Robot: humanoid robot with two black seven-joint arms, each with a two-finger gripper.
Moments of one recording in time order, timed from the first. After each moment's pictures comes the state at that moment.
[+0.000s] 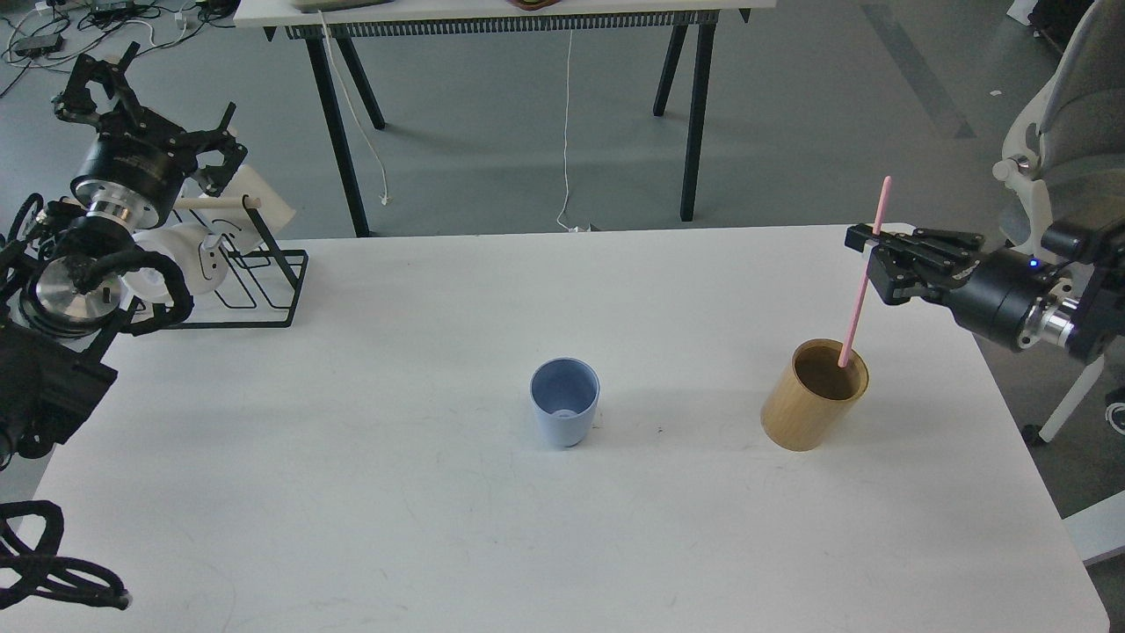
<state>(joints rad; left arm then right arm) -0.80 0.42 -0.89 -0.50 -0.18 -0.49 -0.16 0.83 -1.00 0.40 1.40 -1.63 -0.16 0.30</state>
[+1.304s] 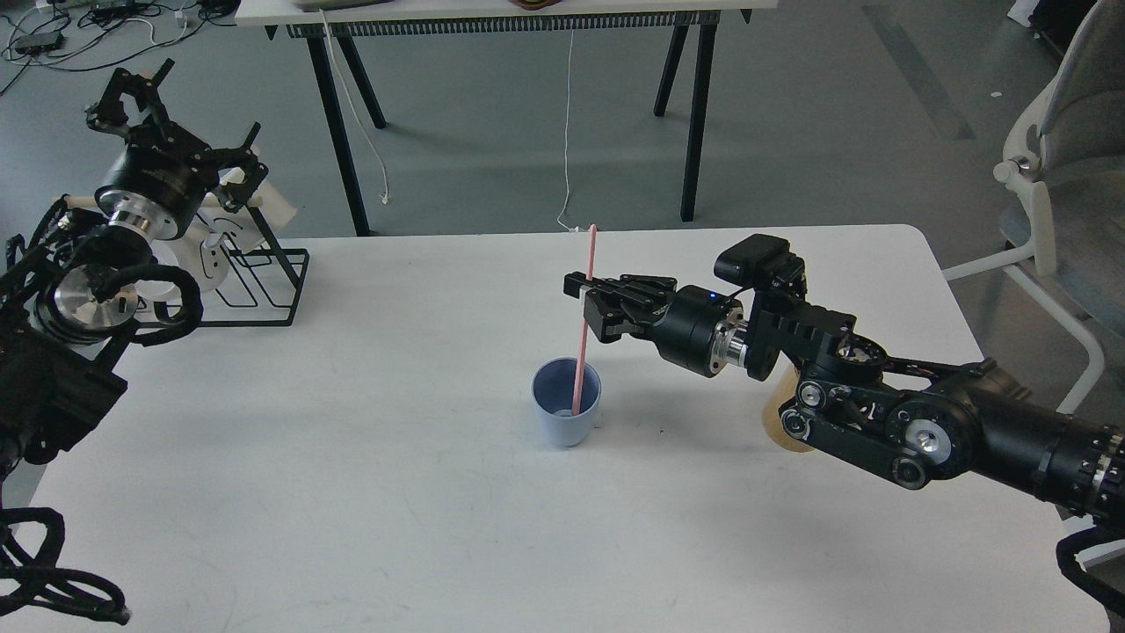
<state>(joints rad) -0.80 0.41 -0.81 -0.50 -0.17 -0.49 -0.17 0.87 -0.30 0.19 1.11 -1.57 -0.16 0.26</state>
